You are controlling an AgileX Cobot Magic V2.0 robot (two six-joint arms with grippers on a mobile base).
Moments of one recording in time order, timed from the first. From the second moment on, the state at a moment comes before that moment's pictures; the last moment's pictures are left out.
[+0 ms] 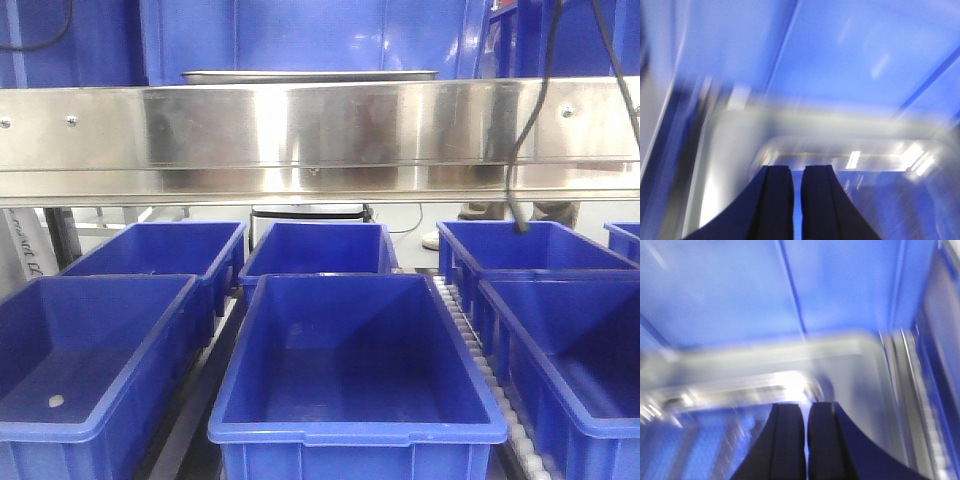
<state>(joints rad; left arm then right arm) -0.34 1.93 -1.94 0.12 0.64 -0.45 0.29 1.93 -1.95 -0.10 0.71 0.48</state>
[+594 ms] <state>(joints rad) -0.44 1.59 -1.66 0.22 0.44 -0.45 0.37 1.55 -1.66 -0.09 0.48 0.32</state>
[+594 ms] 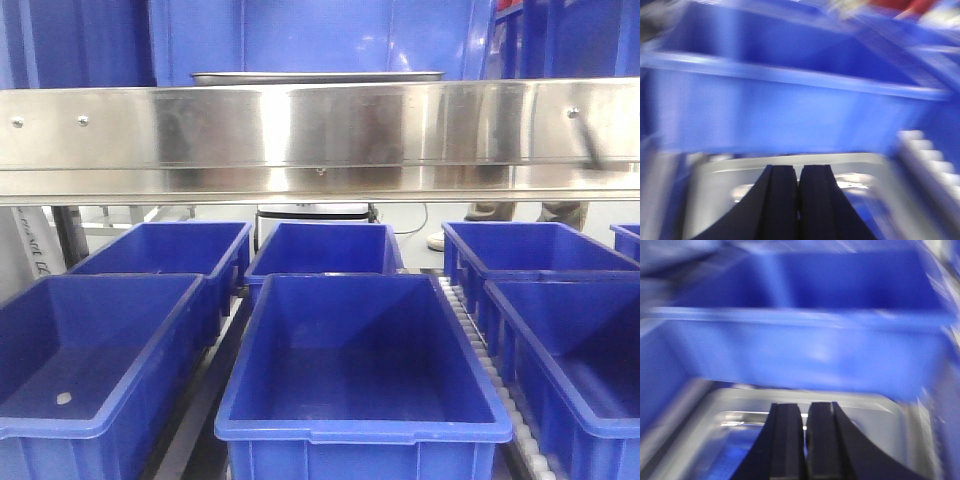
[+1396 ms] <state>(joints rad) -0.46 0.47 -0.50 0.27 0.08 -0.45 0.50 0.73 -0.69 -0.15 0.09 0.31</state>
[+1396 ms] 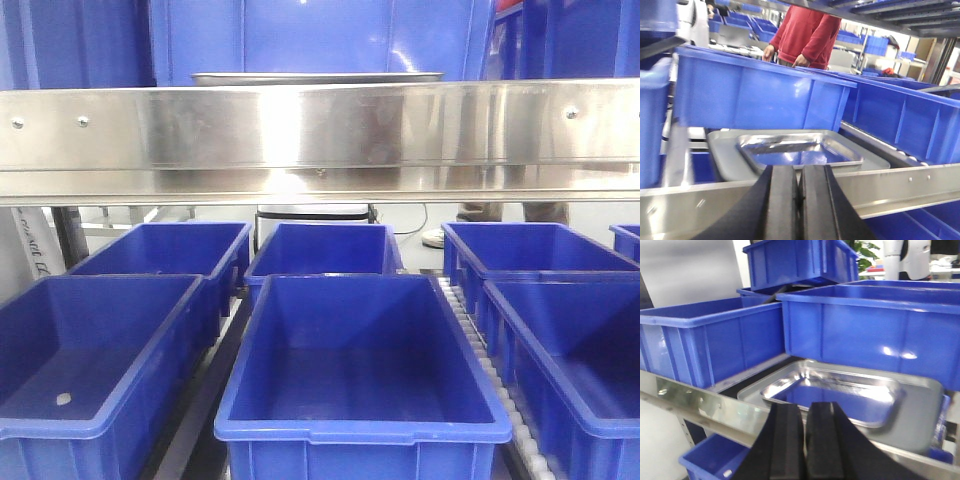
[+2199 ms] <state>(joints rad) -0.46 0.11 -0.45 0.28 0.37 -0.45 0.50 0.31 -0.62 -0.15 0.40 0.31</state>
